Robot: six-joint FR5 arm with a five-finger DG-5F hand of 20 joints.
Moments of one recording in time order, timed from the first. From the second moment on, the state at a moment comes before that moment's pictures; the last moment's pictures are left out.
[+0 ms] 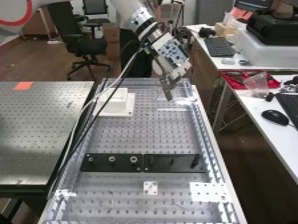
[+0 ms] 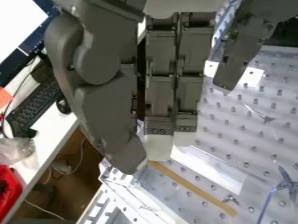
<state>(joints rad) 1.89 -2.49 -0.58 -4.20 -1.03 0.47</state>
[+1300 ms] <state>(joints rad) 1.88 -2.75 -0.14 -4.46 -1.13 0.37</state>
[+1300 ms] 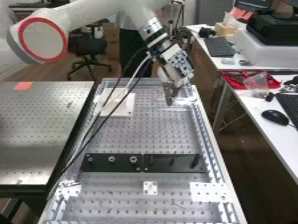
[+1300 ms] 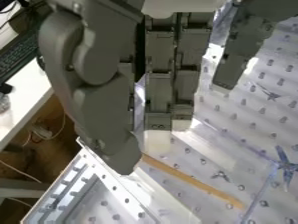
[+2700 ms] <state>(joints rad) 1.89 -2.56 -0.42 -4.25 -1.13 0.32</state>
